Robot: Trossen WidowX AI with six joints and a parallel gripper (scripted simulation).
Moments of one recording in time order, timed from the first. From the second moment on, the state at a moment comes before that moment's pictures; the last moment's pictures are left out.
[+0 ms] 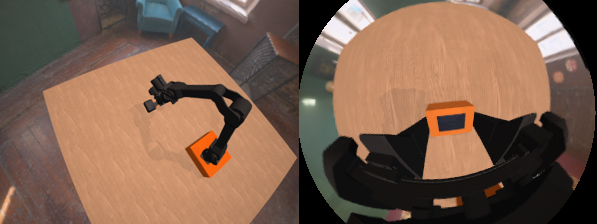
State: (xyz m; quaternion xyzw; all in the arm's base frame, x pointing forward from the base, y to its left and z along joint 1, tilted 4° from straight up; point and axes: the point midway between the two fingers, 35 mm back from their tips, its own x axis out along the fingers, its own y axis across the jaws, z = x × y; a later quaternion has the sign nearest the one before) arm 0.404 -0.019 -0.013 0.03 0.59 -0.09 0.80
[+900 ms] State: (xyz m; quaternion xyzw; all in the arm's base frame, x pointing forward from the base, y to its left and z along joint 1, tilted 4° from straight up) arm 0.403 -0.019 -0.014 0.02 0.46 -0.10 0.88
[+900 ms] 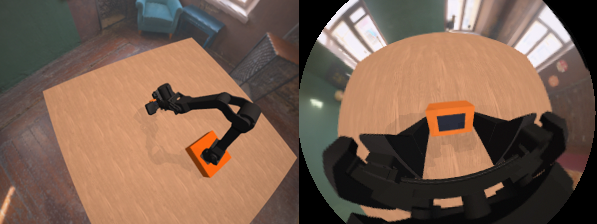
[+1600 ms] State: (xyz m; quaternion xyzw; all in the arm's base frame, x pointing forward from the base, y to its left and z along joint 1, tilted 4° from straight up) arm 0.413 -0.019 -0.036 0.01 0.31 -0.09 0.95
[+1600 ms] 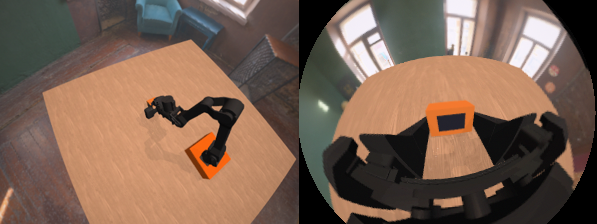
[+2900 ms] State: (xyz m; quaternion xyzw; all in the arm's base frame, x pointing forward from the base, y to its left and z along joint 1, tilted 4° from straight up) arm 0.390 -0.020 -0.036 0.00 0.21 -0.10 0.97
